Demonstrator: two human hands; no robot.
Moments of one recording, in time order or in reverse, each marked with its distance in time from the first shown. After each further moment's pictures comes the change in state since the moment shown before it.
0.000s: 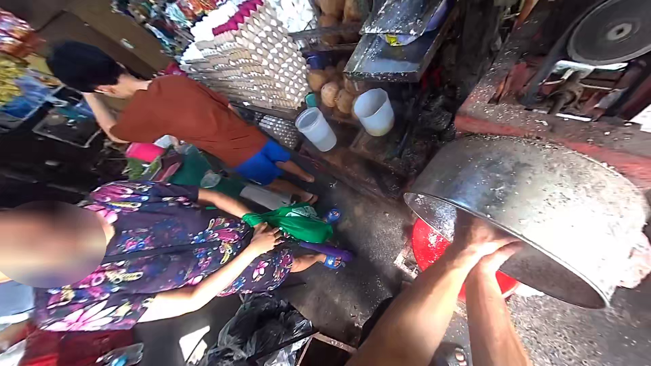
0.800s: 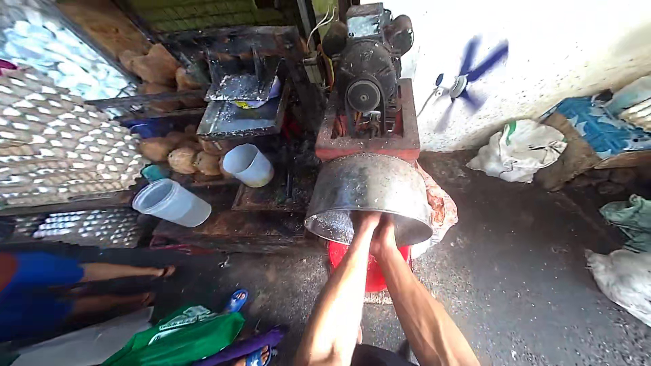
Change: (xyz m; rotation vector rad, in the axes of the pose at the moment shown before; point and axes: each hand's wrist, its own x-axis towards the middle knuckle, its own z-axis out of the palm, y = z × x) left_hand 0.018 0.014 -0.010 0.029 -0.063 -0.133; right_hand 0.051 0.045 -0.027 0.423 -0.145 0.071
